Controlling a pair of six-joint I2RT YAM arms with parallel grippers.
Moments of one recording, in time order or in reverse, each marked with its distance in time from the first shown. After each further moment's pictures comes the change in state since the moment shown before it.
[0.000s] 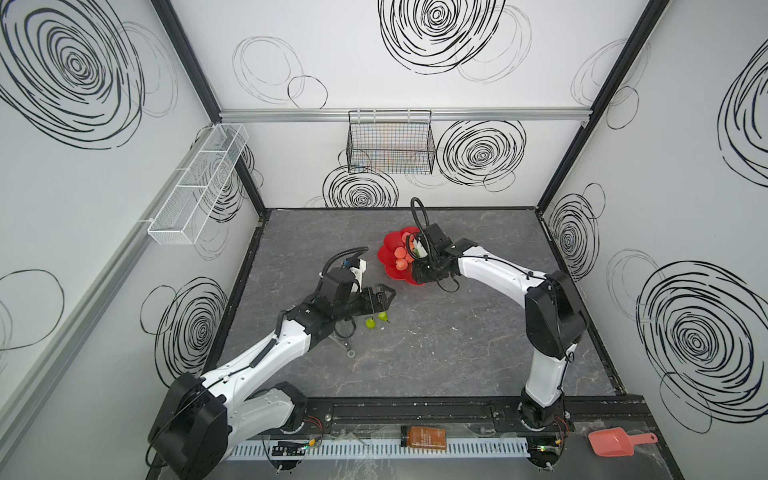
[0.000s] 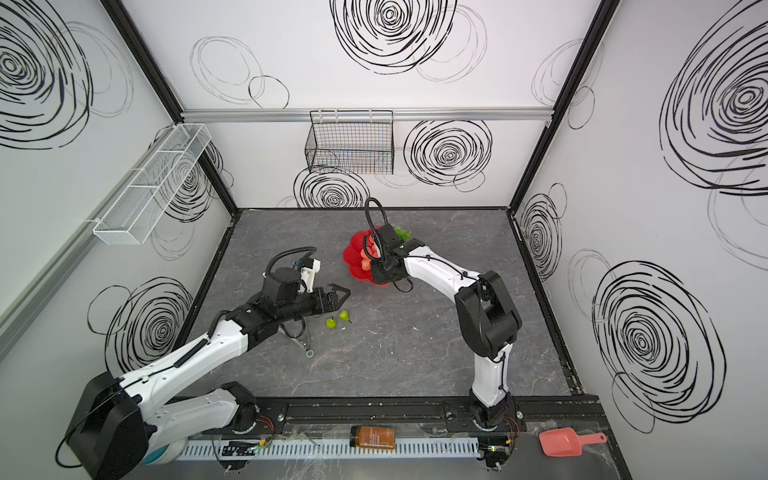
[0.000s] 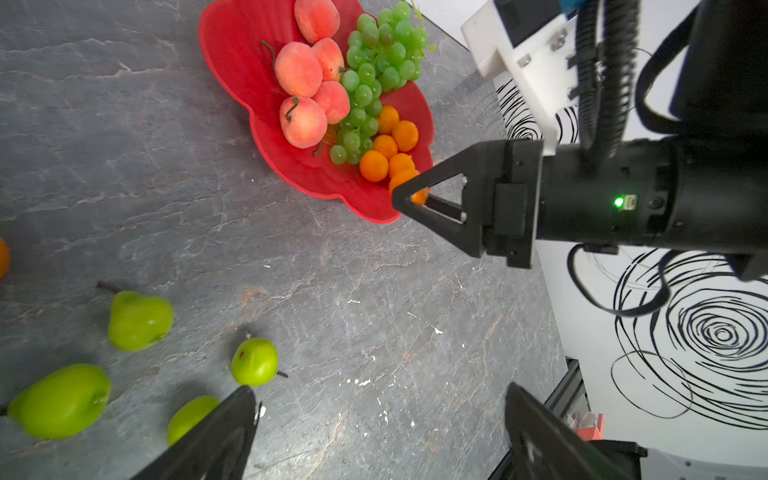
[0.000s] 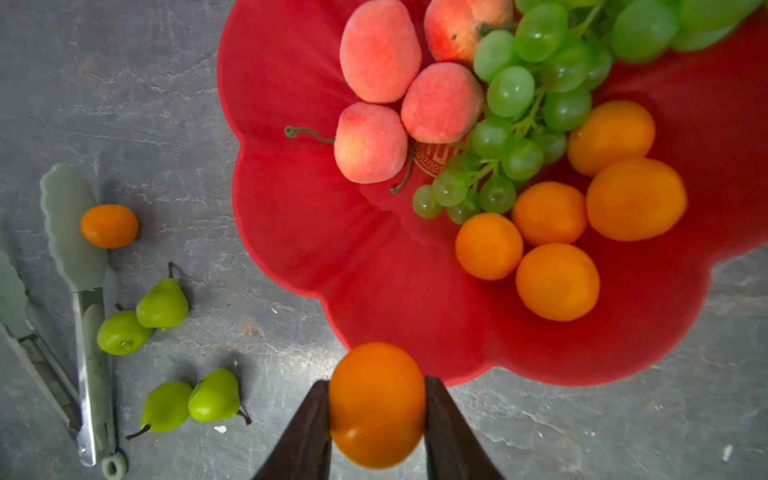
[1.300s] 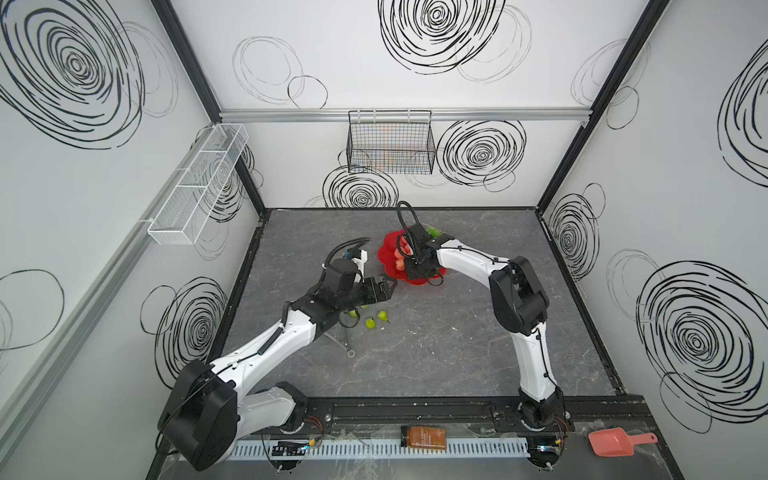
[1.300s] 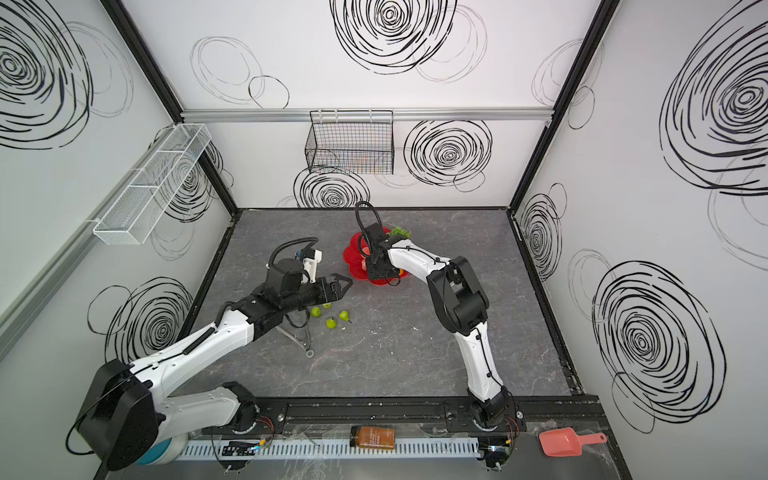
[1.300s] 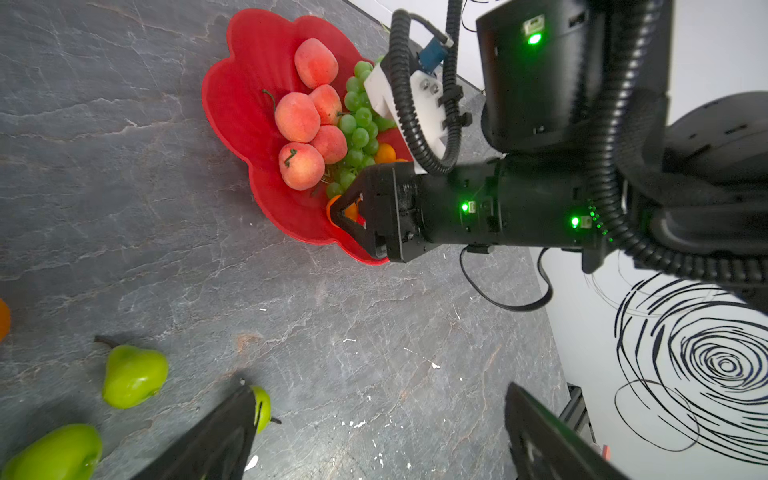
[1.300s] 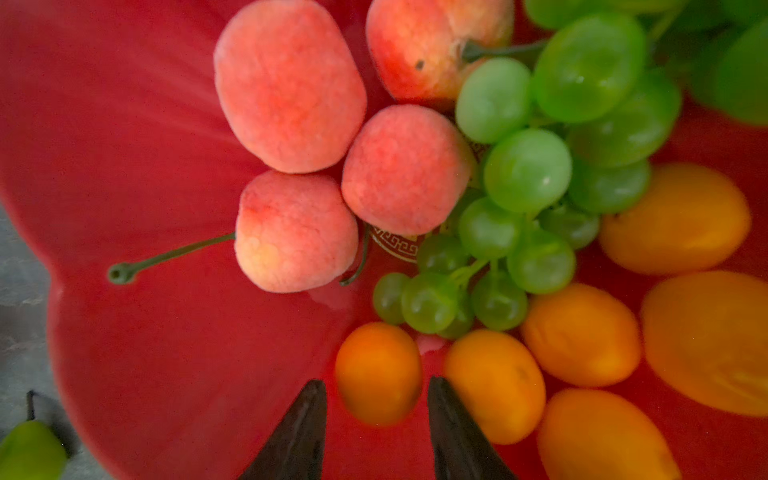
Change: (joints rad) left arm 0.022 0.064 0.063 0.032 -0.015 0.012; right arm -0.008 0.274 0.233 -0.055 0.109 0.044
